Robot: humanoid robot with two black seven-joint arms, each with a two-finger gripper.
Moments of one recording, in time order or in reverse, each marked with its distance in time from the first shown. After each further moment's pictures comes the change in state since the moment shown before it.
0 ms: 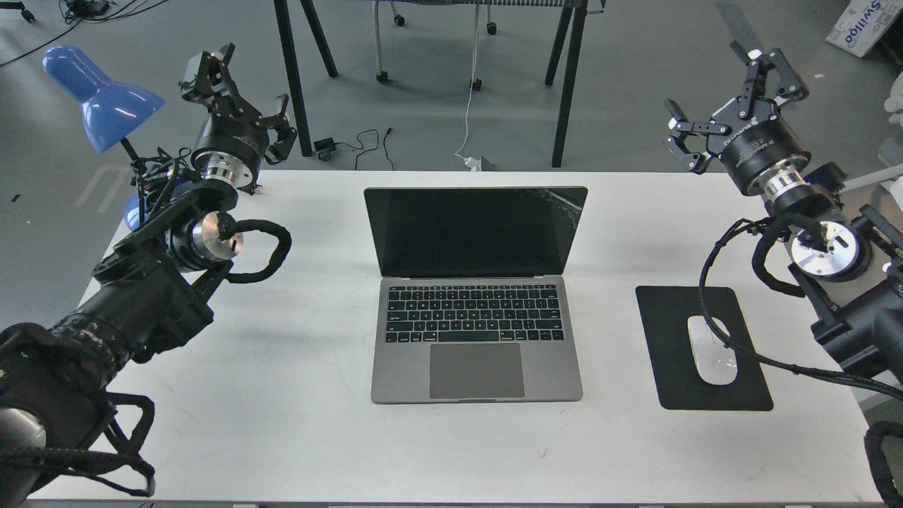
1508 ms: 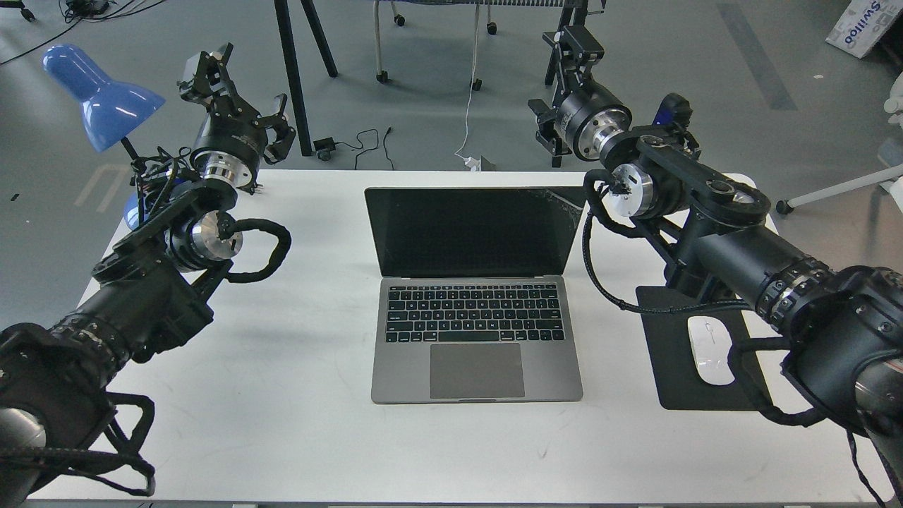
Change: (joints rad) left arm 0.000 0.001 -0.005 0.000 -0.001 0.005 0.000; right arm 0.405 0.372 -0.464 -0.295 -0.182 -0.409 -0.004
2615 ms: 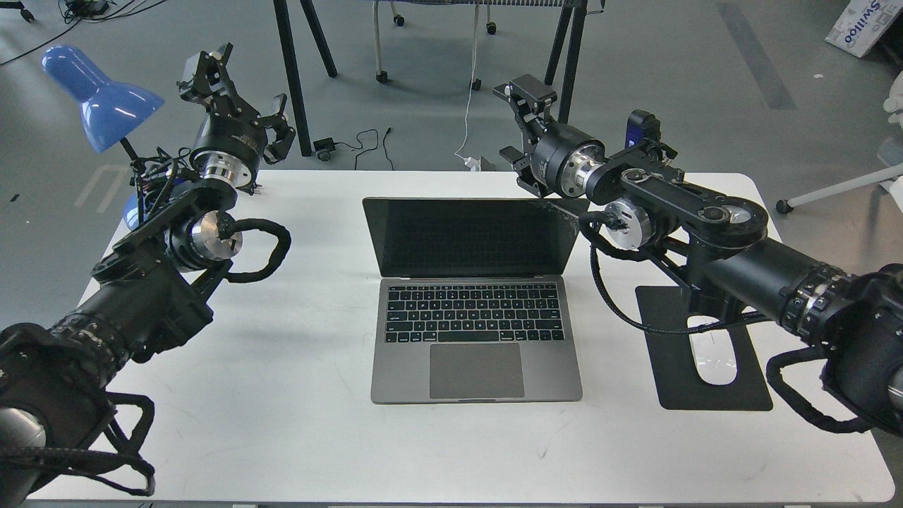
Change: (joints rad) left arm 0.000 0.000 0.000 0.000 0.000 0.000 0.000; right arm -0.004 -0.095 -0.243 0.190 -0.005 0.064 -0.044
